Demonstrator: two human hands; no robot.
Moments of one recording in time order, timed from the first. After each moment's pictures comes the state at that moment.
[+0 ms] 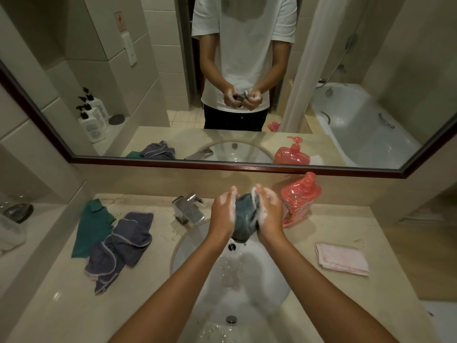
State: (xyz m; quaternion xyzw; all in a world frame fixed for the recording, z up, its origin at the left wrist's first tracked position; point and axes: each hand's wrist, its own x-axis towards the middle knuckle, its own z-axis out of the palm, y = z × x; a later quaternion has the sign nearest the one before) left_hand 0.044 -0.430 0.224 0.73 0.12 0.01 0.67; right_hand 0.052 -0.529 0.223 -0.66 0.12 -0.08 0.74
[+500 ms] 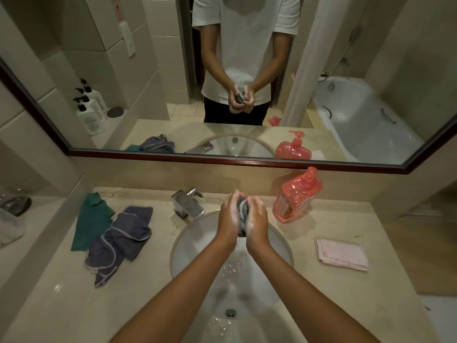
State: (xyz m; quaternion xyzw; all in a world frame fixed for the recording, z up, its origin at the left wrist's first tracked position) left_hand 0.036 -0.447 0.205 0.59 0.20 -0.07 0.78; right_hand 0.036 -0.504 0.184 -0.66 0.18 -0.04 0.73
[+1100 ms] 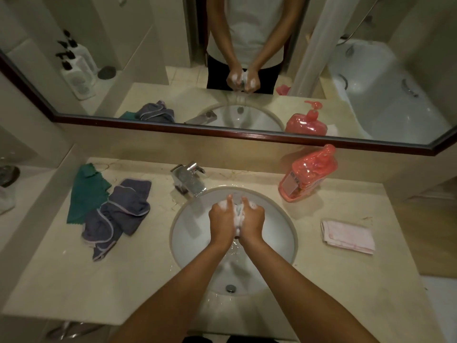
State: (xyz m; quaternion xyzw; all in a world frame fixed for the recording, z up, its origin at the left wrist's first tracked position) left_hand 0.024 -0.429 0.123 0.72 0.29 -0.01 0.63; right_hand 0.038 -0.489 0.111 -0.66 0.33 0.08 0.67
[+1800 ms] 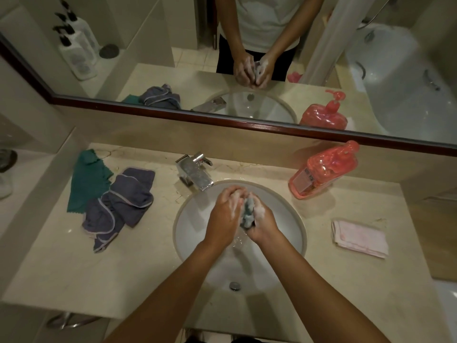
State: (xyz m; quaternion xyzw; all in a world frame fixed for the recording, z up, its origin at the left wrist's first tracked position) left_hand 0.021 -0.395 0.102 0.84 0.02 0.00 0.54; right_hand 0.048 -0.495 0.123 -0.43 0.34 0.22 0.81
